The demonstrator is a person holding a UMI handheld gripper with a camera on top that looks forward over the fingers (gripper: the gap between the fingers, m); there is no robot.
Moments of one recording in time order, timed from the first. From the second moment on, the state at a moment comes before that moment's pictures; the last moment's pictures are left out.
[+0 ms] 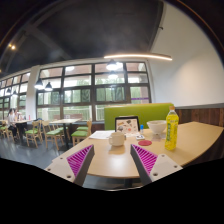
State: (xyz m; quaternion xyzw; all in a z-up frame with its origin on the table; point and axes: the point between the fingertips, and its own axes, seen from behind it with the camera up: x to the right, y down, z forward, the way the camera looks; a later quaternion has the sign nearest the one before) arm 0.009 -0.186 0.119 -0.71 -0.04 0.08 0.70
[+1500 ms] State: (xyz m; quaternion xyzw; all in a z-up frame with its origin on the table) arm 0.217 0.092 0.206 -0.66 -0.14 -0.35 0.65
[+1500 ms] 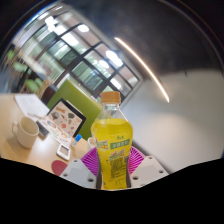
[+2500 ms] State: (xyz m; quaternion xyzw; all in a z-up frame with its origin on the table) arm 0.151 0.152 0.227 -0.56 -0.27 -0.49 0.61
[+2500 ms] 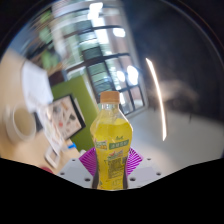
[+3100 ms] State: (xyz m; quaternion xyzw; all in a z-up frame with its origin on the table) arm 0.156 0.190 0.100 -0.72 -0.02 0.05 0.69
